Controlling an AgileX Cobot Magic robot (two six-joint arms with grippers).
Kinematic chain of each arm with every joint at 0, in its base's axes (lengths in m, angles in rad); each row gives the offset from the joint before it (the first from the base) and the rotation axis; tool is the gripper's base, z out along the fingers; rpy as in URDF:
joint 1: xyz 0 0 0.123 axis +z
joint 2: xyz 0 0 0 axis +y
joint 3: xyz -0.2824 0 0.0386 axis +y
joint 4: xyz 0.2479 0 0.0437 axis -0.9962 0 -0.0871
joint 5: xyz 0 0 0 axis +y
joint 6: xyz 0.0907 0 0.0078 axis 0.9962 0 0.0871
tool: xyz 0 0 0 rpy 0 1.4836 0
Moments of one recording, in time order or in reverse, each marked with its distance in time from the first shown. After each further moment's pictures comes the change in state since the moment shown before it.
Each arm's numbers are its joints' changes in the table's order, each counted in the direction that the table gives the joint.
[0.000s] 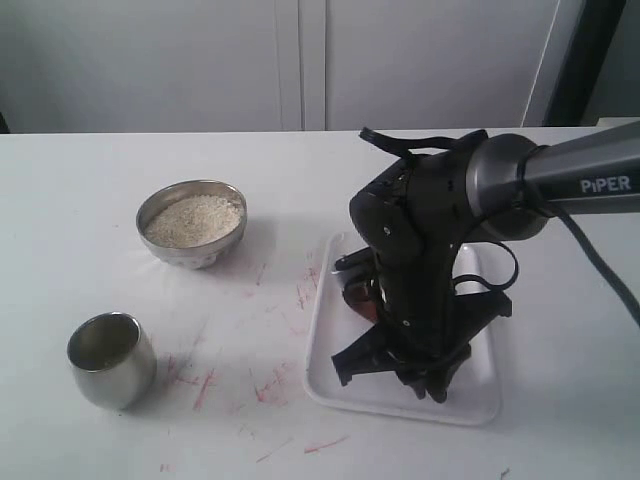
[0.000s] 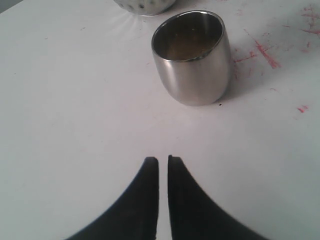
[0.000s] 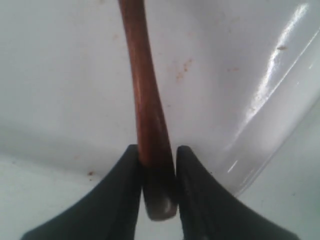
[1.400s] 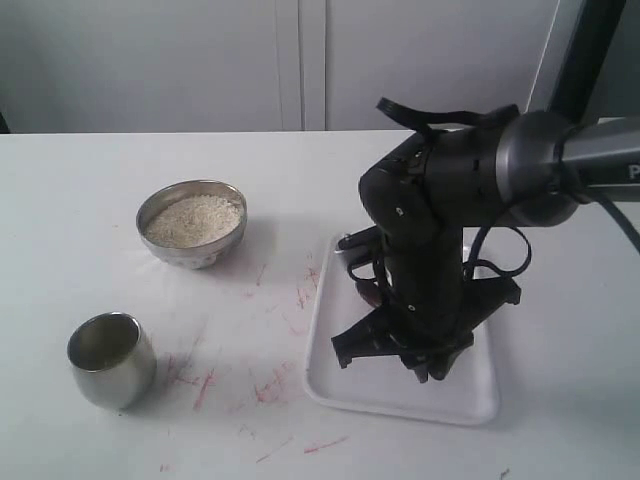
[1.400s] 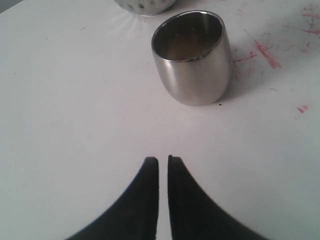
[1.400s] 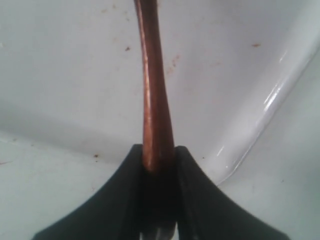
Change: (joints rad) left arm 0.000 0.000 0.000 0.000 0.000 0.000; right arm 0.000 -0.068 0.000 0.002 0.014 0.024
